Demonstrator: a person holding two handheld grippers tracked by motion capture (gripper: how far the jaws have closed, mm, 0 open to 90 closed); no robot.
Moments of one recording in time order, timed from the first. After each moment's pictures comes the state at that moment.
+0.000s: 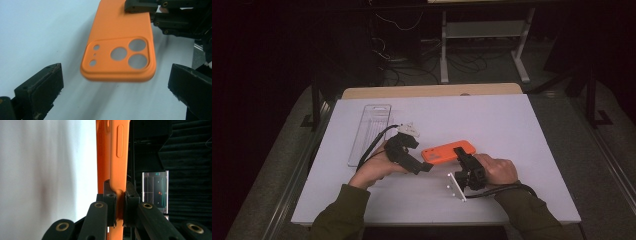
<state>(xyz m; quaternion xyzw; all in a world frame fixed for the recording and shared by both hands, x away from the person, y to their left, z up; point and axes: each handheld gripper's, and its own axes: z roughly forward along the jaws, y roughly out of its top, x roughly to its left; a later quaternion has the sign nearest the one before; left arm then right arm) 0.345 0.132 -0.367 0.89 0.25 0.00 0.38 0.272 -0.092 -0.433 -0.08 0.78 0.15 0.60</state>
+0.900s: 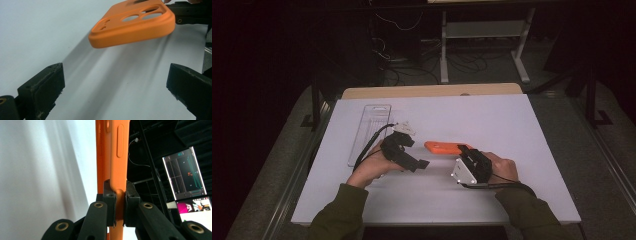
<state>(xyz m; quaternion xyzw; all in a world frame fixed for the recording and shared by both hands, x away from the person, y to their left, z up) 0.350 0.141 -0.370 0.89 0.27 0.02 0.38 0.287 -0.106 -0.422 0.04 0.82 0.23 0.53</state>
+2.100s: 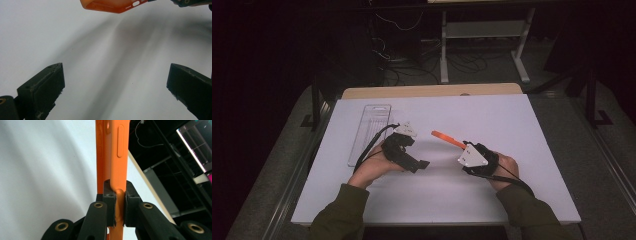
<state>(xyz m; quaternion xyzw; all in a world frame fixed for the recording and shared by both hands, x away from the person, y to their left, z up) 0.348 0.138 -0.370 0.89 0.25 0.05 0.37 0.301 -0.120 -0.409 0.17 0.83 0.29 0.45</state>
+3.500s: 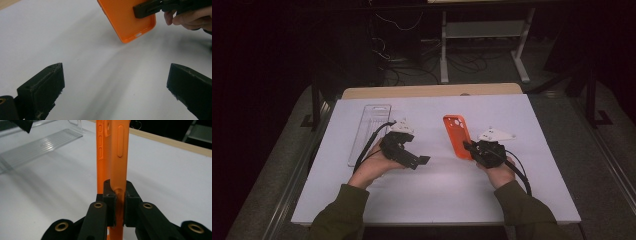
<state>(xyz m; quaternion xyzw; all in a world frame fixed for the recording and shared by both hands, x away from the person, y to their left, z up) 0.349 0.143 -0.366 0.87 0.27 0.06 0.41 0.326 -0.150 -0.407 0.41 0.76 0.45 0.21</state>
